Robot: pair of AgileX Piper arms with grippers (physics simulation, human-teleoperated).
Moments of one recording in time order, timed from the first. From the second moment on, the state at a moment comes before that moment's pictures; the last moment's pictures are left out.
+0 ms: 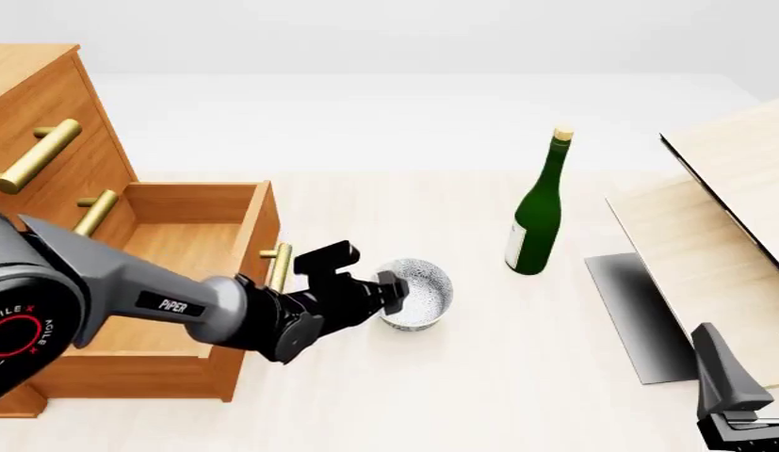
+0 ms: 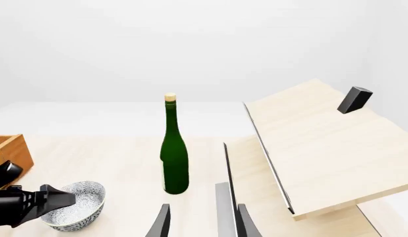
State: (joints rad) left arm -0.65 1.99 -0.88 -0.41 -0.70; right arm 0.00 0.01 0.00 0.00 0.00
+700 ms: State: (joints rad) left arm -0.63 2.00 -0.89 -0.42 -0.70; right arm 0.00 0.01 0.00 0.00 0.00
